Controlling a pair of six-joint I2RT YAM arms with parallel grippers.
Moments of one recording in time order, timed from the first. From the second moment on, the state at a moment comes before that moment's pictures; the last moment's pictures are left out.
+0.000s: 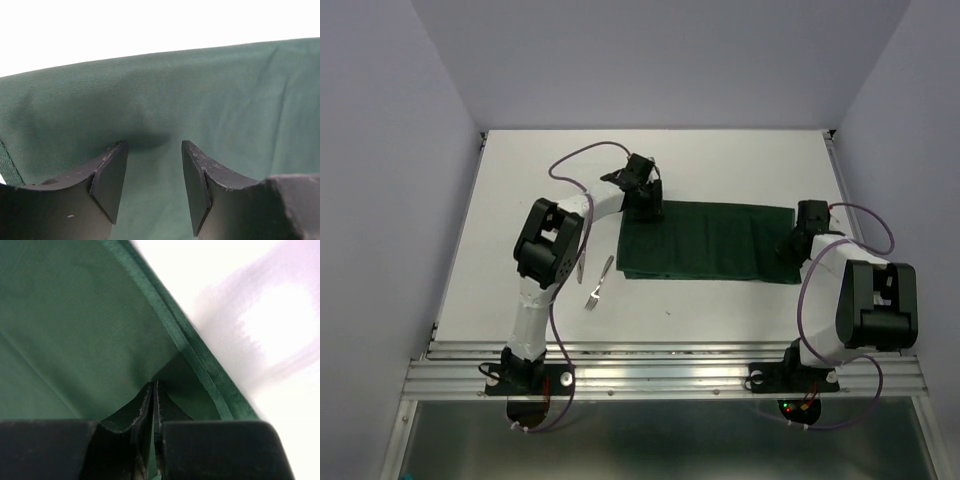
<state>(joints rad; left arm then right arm) -0.55 2.15 1.59 -0.38 0.12 -0.55 -0.11 1.50 0.75 -0.28 0.13 0.69</state>
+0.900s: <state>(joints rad) -0.43 2.11 1.75 -0.53 0.00 -0.43 -0.11 1.24 0.72 -0.48 0.18 0.67</state>
